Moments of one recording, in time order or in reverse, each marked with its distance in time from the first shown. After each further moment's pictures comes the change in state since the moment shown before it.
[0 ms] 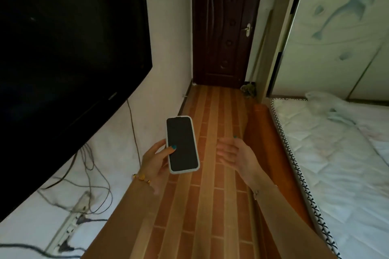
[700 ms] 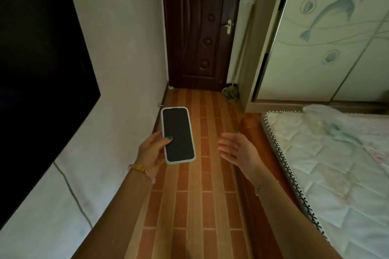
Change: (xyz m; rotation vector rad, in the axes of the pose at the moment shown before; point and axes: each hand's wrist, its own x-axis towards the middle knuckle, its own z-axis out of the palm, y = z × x) left_hand 0.371 0.036 0.108 -0.002 -0.124 -0.010; right_hand 0.336 -0.087 -0.029 -0.013 0.112 -0.061
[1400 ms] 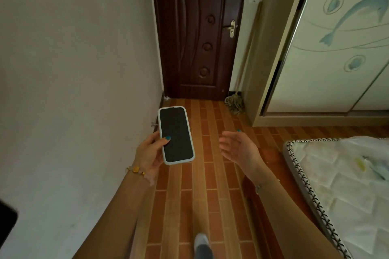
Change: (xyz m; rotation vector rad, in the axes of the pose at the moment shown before) left_hand 0.360 0.048 0.038 -0.010 -0.007 -0.029; right_hand 0.355 -0.063 0.044 0.064 0.047 0.013
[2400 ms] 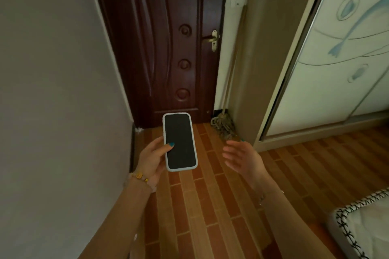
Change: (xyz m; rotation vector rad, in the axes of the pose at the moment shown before) left_hand 0.546 0.066 0.110 0.074 -0.223 -0.145; right_hand 0.485 -0.105 0.045 0.151 0.253 0.026
